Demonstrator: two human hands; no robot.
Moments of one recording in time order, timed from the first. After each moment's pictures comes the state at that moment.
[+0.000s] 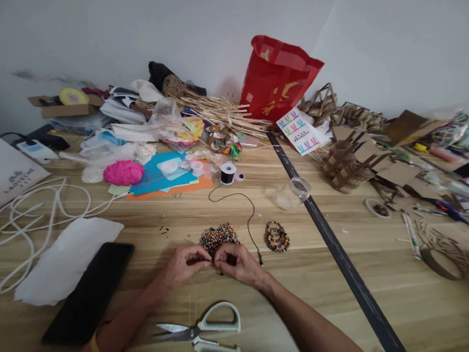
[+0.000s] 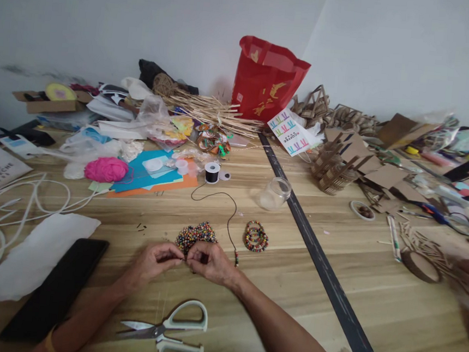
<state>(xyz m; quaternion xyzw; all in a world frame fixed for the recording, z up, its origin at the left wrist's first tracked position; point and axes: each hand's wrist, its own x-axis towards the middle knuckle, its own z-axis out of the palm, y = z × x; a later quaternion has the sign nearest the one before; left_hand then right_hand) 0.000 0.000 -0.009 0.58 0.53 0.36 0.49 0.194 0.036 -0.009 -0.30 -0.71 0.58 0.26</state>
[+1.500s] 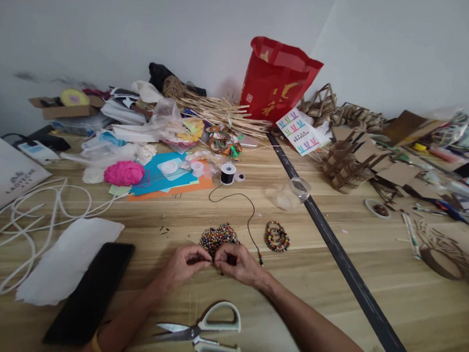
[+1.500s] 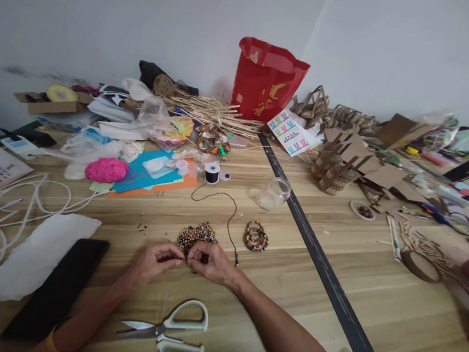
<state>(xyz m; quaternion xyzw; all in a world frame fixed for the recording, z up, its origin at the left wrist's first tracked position) -0.002 0.000 -0.008 0.58 0.52 0.36 0.51 0.194 0.036 -0.008 -0.30 -0.71 0.58 0.26</state>
